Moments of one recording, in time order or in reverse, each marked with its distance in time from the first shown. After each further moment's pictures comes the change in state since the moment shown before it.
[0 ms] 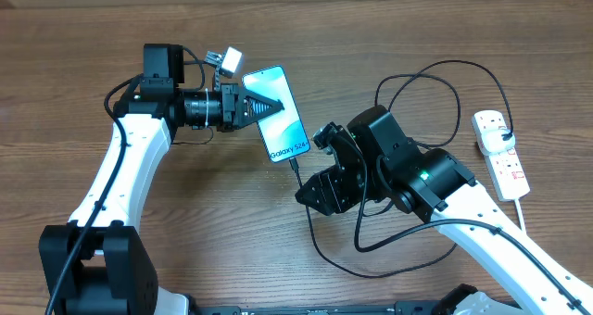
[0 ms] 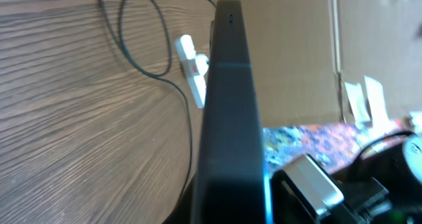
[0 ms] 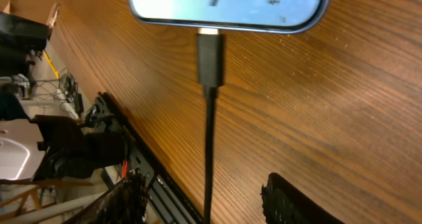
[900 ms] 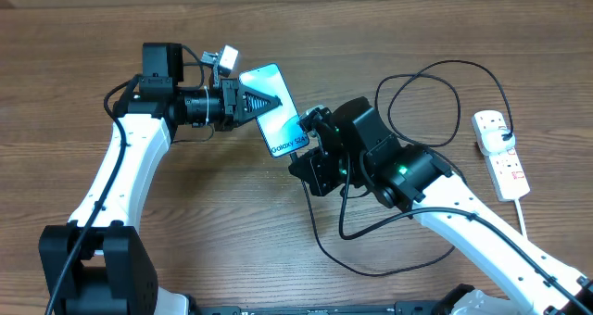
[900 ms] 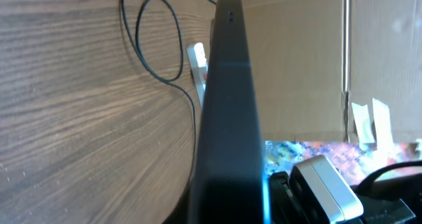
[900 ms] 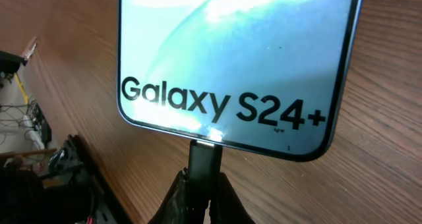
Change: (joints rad) left arm -0.006 0.000 0.001 0.029 -0.055 -0.095; right arm 0.036 0.081 -0.008 0.251 0.134 0.026
